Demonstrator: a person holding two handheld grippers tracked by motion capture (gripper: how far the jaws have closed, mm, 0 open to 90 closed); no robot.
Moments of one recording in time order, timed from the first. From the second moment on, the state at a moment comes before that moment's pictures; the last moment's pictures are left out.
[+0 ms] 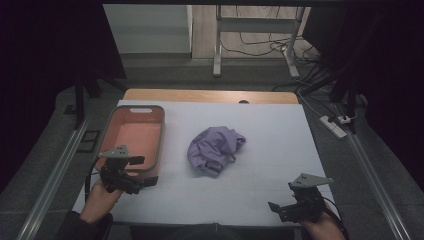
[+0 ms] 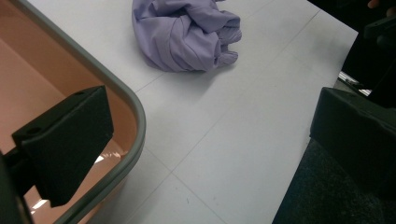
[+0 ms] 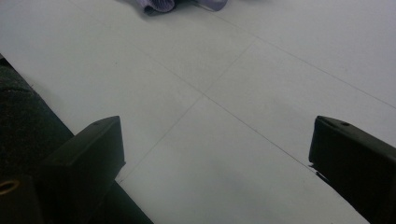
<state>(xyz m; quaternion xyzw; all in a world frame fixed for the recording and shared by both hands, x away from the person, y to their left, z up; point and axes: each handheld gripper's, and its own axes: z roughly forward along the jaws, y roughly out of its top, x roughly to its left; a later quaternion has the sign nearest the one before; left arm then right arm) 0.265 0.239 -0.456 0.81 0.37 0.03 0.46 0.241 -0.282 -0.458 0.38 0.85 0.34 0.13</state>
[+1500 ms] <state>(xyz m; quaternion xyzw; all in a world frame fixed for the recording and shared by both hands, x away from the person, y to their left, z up) 0.225 0.292 -0.478 0.79 0.43 0.07 0.44 0.241 -0.281 -0.458 0.37 0.86 0.33 0.13</state>
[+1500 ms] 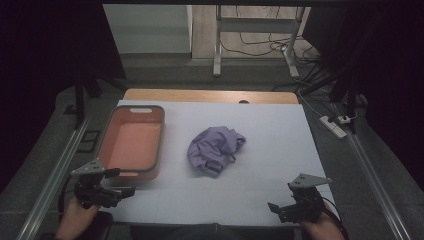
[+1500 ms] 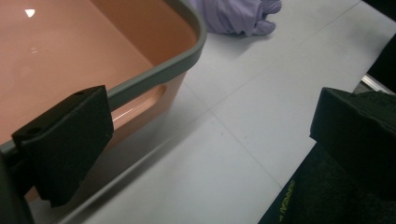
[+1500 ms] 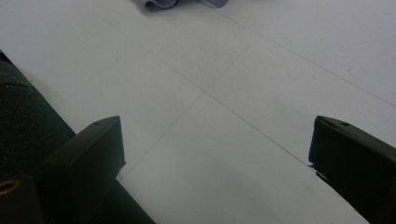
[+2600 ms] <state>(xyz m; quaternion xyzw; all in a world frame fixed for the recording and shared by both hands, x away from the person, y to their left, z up) 0.210 0.314 -0.481 0.77 0.46 0.07 0.43 0.241 -0.281 -0.458 0.37 0.86 0.33 0.13</state>
